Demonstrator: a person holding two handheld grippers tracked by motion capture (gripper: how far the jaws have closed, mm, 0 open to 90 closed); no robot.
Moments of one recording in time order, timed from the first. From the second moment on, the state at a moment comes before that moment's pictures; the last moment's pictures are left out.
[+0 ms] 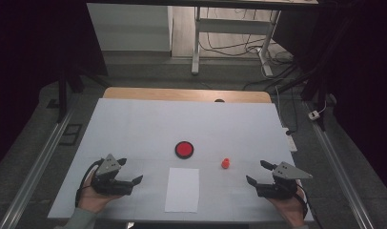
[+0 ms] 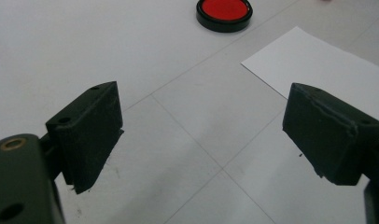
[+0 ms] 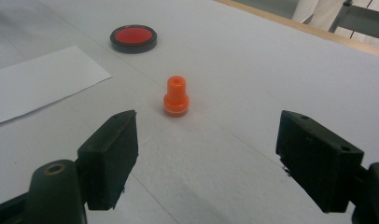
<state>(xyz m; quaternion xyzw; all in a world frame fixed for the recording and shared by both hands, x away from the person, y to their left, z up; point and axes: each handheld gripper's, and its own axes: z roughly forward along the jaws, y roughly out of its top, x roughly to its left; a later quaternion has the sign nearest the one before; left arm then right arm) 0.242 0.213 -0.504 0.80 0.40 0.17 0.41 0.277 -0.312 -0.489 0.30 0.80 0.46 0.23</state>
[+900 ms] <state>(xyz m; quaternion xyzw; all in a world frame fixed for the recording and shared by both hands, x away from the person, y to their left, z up) 0.240 0.210 -0.500 0.80 0.40 0.19 0.41 0.276 -0.306 -0.490 0.31 0.80 0.46 0.22</state>
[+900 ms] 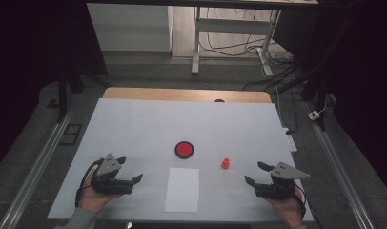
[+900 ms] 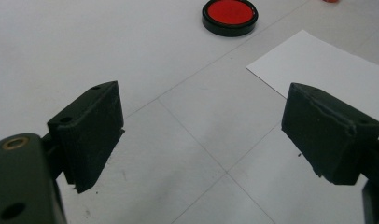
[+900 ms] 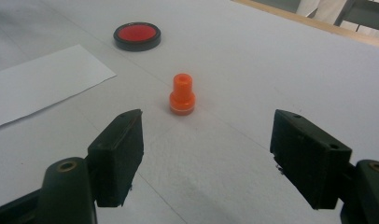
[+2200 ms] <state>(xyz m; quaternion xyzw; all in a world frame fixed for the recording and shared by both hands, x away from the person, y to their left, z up) 0.237 0.215 -0.505 0.80 0.41 0.20 0.40 0.300 -0.246 -0.484 0.29 0.82 0.45 0.20</state>
